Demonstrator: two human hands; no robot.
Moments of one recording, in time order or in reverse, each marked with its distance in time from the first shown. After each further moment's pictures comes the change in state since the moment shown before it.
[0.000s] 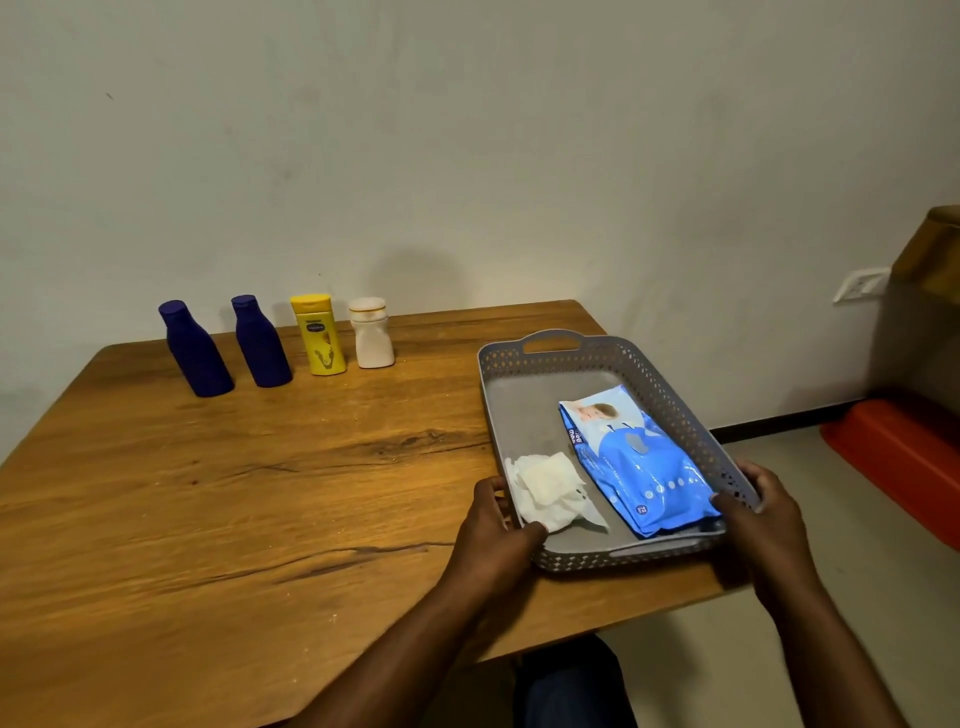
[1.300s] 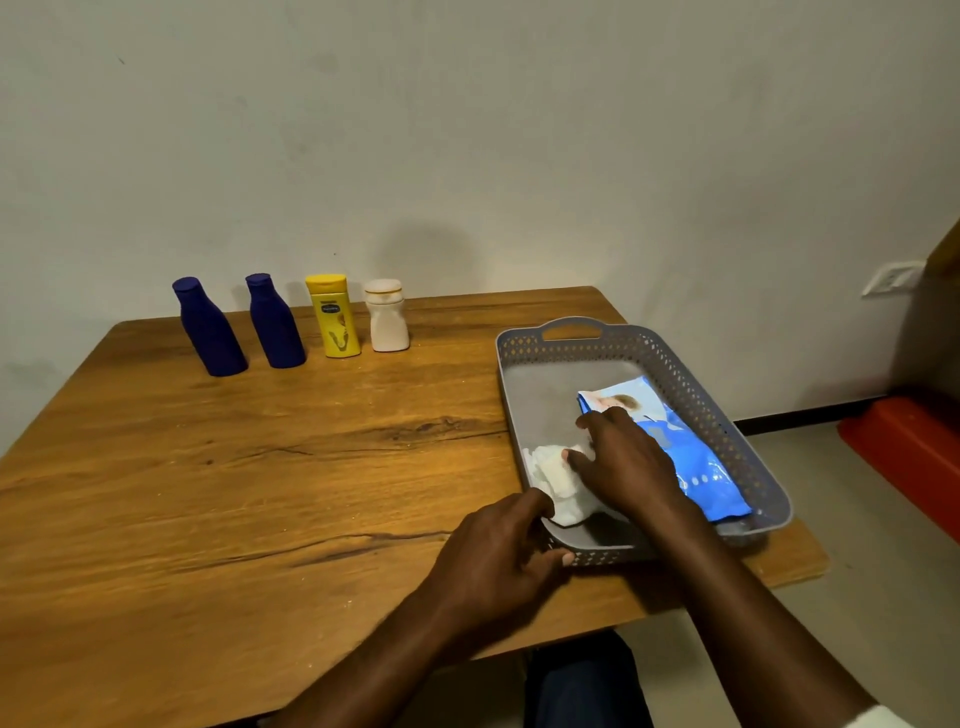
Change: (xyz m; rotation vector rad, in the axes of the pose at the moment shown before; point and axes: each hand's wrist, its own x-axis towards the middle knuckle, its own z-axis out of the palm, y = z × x) left_hand -0.010 -0.023 -0.027 0.730 -0.055 0.542; right_hand -0.024 -0.082 0.108 -0.767 -0.369 -0.459
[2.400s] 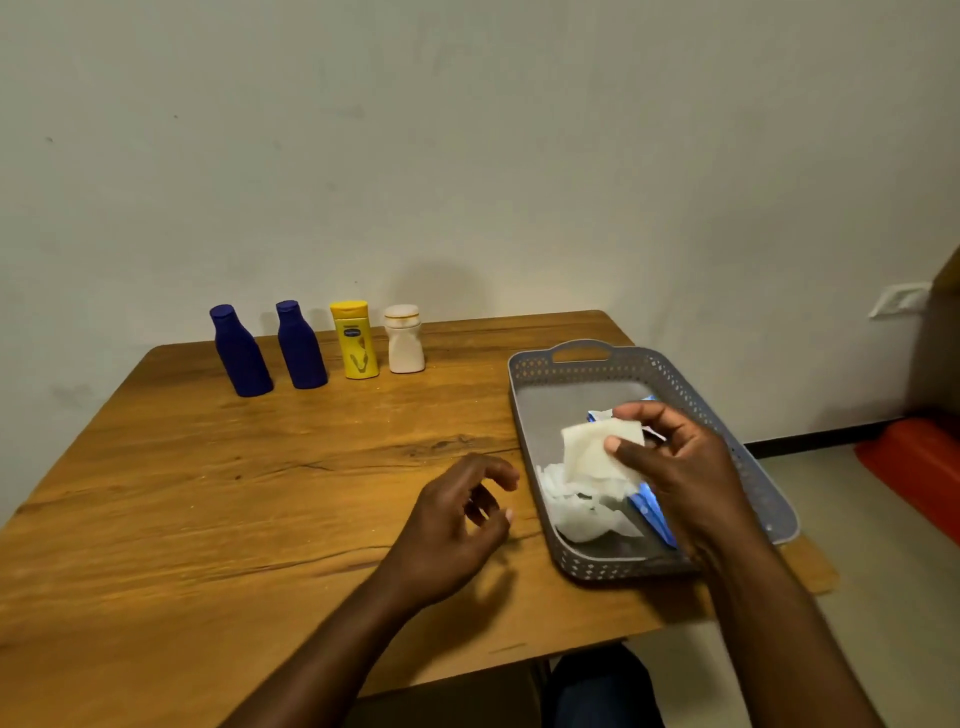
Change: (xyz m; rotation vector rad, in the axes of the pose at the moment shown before) left_hand -0.011 -0.008 -0.062 -0.303 0.238 0.184; right_hand -0.050 -0.011 -0.054 1.282 0.108 -0.008
